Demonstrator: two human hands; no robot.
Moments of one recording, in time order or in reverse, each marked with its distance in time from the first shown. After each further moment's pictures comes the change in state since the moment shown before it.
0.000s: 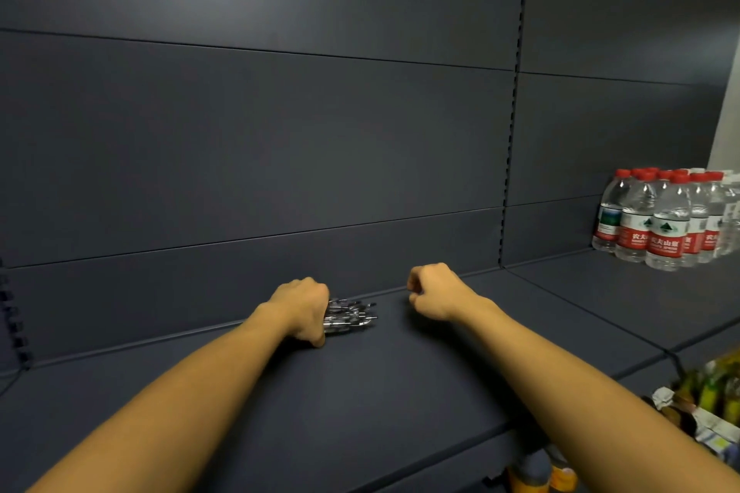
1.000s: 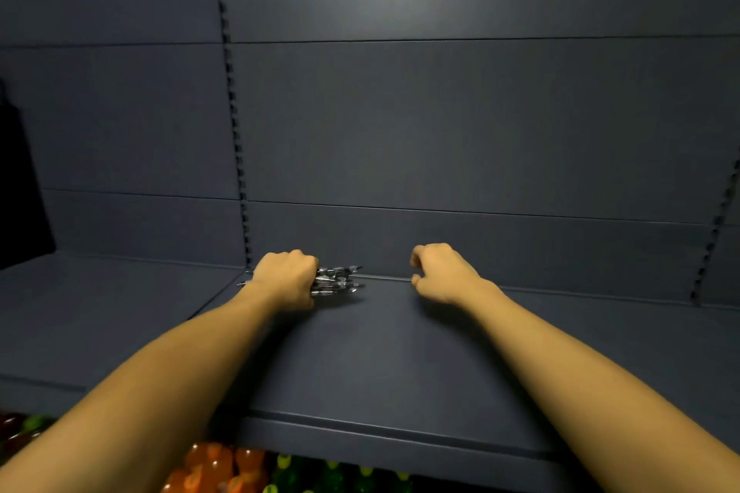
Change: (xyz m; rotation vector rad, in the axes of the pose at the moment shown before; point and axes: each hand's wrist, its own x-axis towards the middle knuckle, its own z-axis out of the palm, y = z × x) left_hand -0.174 -0.105 0.013 0.192 0.106 -0.536; right_hand 0.015 -0.157 0.045 -0.023 -0.055 -0.521
